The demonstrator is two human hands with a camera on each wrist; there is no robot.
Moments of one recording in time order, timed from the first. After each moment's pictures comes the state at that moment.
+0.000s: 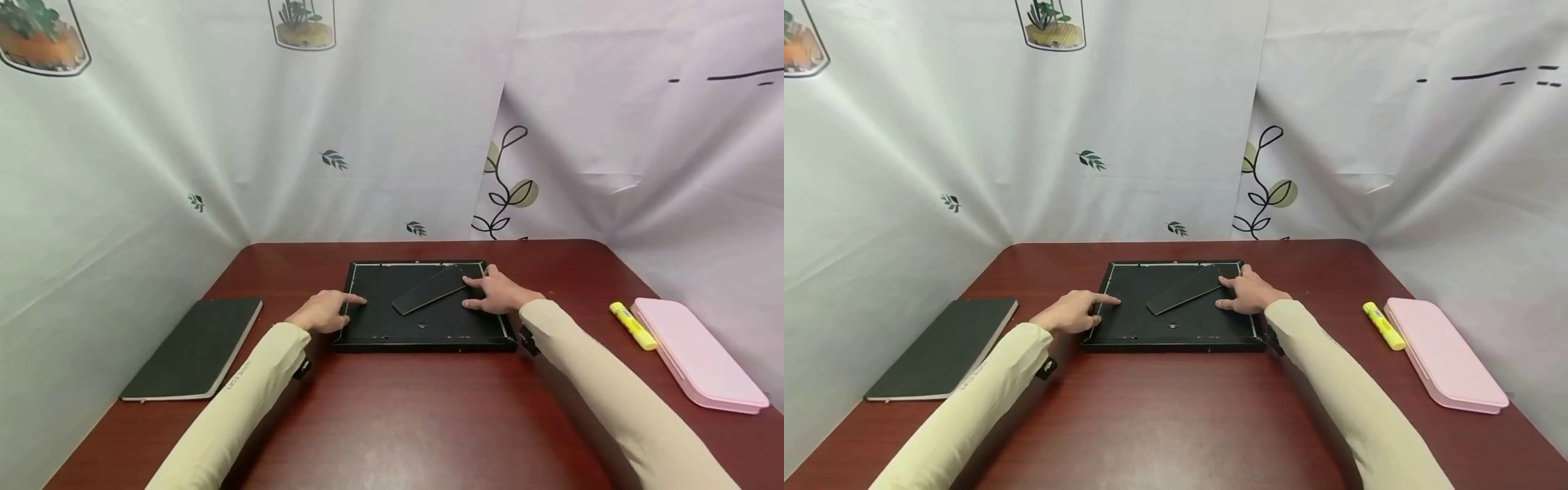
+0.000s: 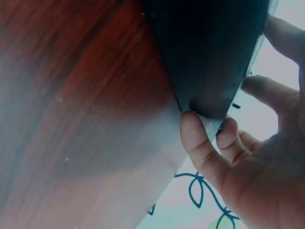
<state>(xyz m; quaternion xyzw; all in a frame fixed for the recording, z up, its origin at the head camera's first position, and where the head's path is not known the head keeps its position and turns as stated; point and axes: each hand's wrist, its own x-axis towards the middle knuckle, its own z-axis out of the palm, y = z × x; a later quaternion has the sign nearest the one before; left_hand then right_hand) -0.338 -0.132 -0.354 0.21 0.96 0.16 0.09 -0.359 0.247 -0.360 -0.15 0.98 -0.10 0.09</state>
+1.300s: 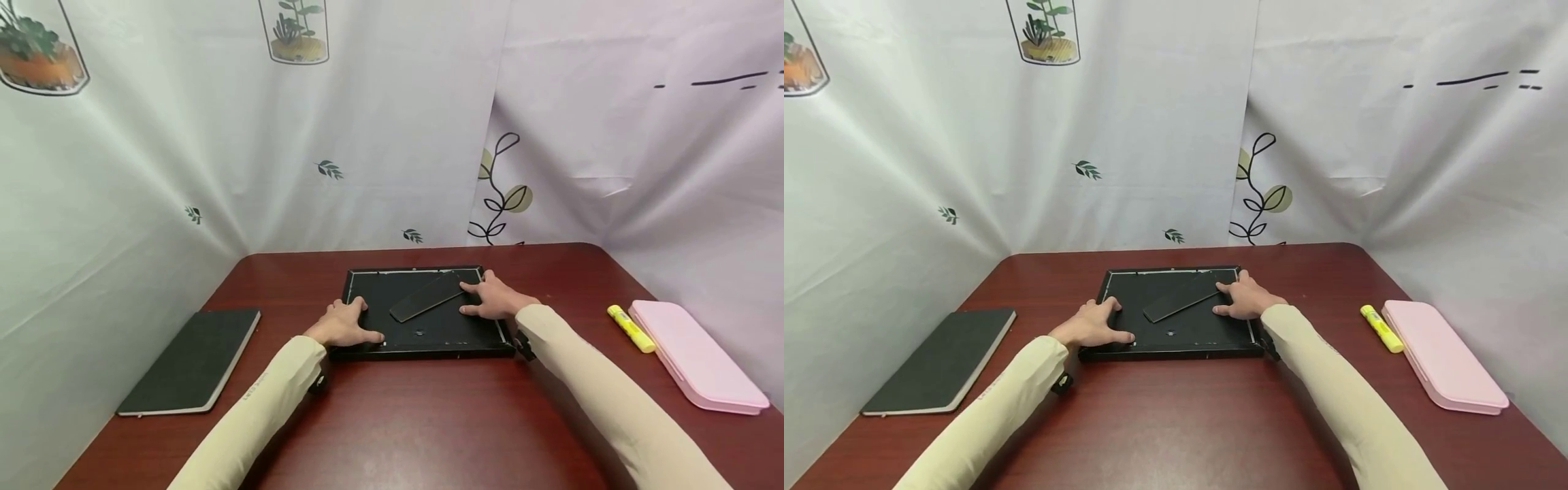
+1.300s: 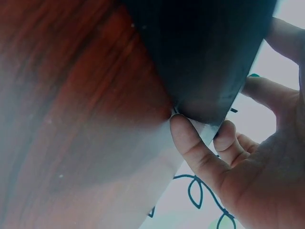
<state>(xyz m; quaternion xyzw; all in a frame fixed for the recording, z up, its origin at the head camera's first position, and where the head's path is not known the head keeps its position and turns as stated) -0.335 -0.099 -0.365 0.16 0.96 0.19 0.10 -0.359 0.244 -0.359 -0.14 0.98 -0.10 0.09</state>
